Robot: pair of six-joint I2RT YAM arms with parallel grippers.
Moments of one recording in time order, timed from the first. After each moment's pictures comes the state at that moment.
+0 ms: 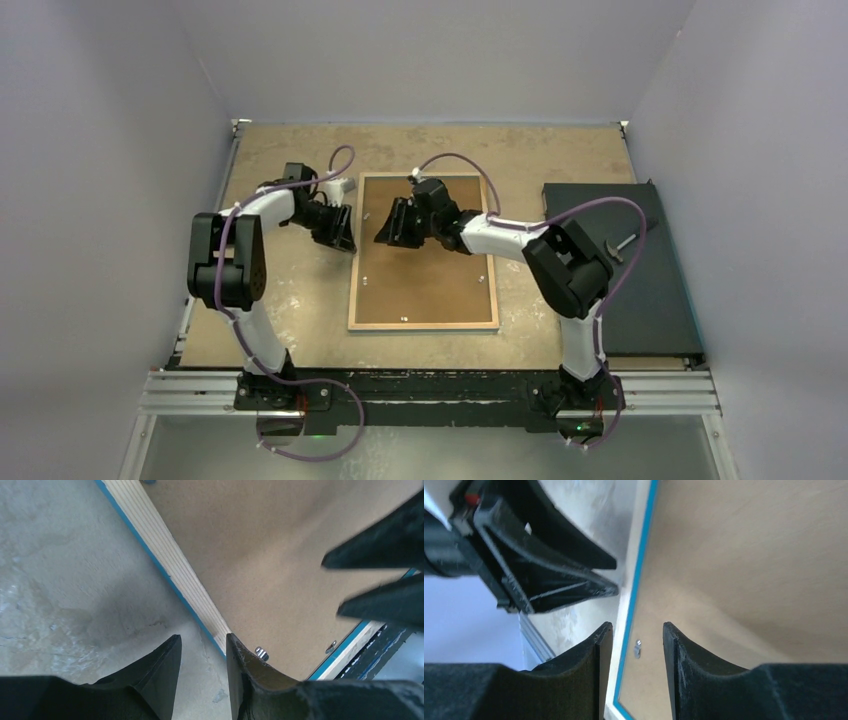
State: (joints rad) left arm -0.04 1.86 1.19 -0.64 0.64 0.23; right arm 0.72 1.97 1.28 0.07 -0.26 0.88
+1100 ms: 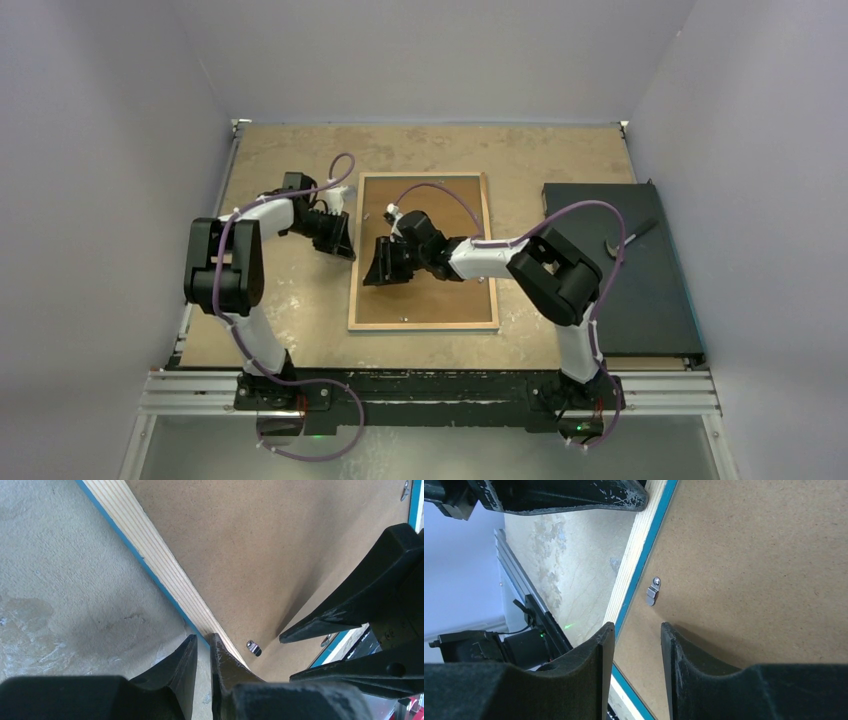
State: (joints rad) left arm -0.05 1.82 1.09 -0.58 0.67 0.25; right arm 0.88 1.99 1.15 0.16 -0.39 0.82
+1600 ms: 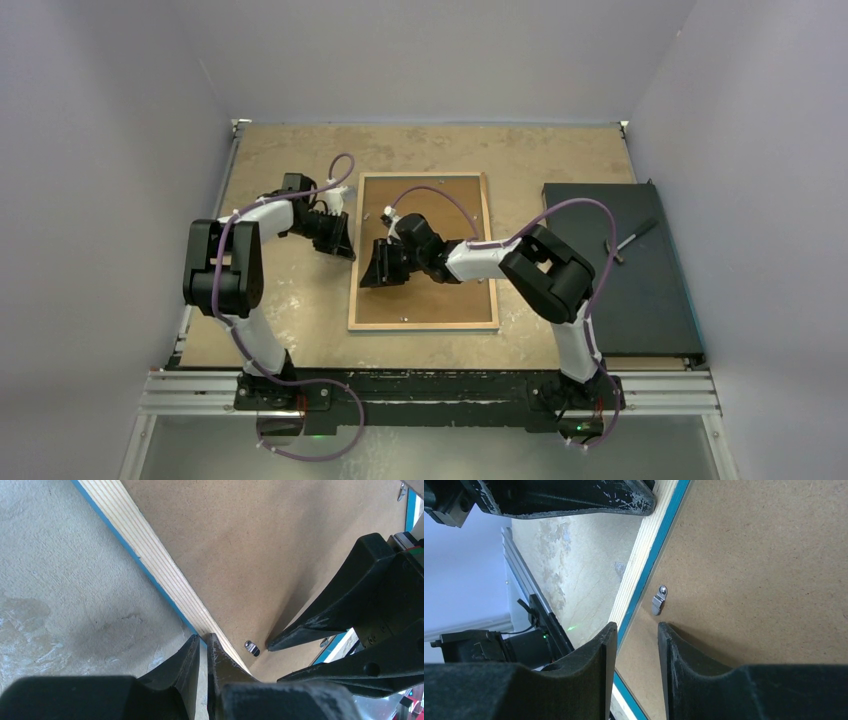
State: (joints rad) left arm -0.05 1.81 1.07 -0.55 0.68 0.25; right arm 0.89 2.04 1.15 0.23 -0.42 0.83
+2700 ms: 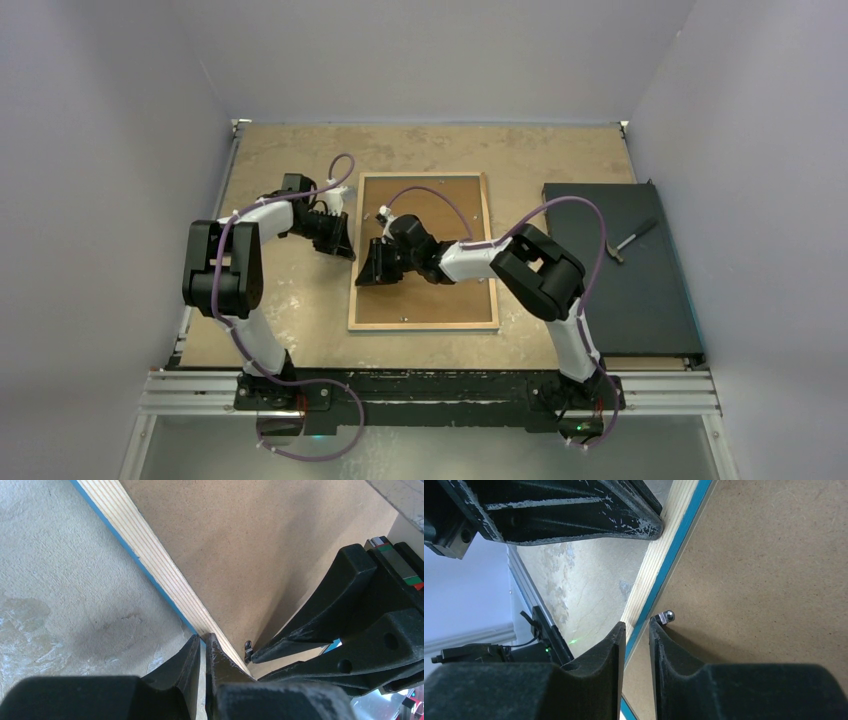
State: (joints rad) left arm -0.05 1.80 1.06 -0.54 0.68 0.25; right arm 0.90 2.09 1.20 0.28 -0.40 0.86
